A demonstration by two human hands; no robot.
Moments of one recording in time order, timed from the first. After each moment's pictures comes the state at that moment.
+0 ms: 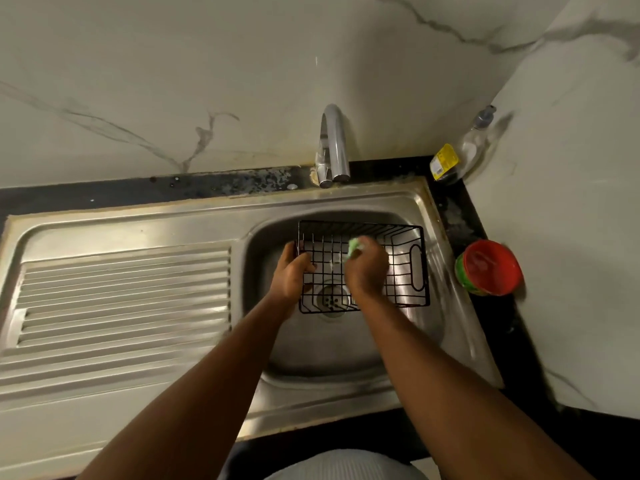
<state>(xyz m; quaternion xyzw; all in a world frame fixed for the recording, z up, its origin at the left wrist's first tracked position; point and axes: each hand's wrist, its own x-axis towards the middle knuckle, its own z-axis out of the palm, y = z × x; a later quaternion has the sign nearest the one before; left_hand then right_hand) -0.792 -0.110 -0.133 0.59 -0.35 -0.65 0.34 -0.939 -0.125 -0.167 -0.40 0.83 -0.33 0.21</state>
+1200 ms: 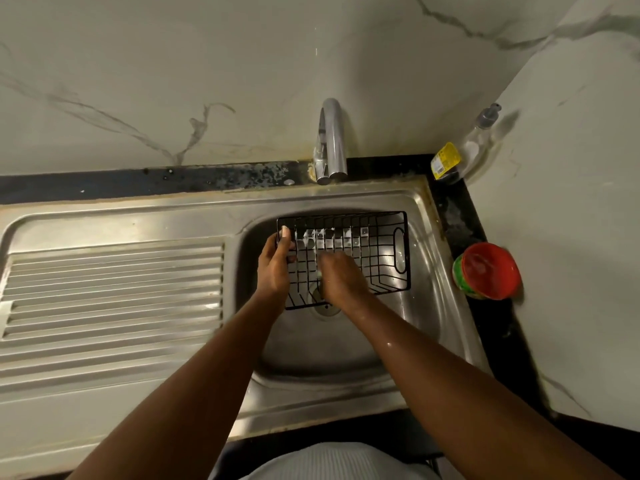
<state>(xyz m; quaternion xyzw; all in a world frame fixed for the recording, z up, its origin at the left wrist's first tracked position) -0.791 -0.116 -0.134 0.61 -0.31 -0.59 0.42 -0.928 -0.109 -0.161 -0.72 0.65 -0.05 0.22</state>
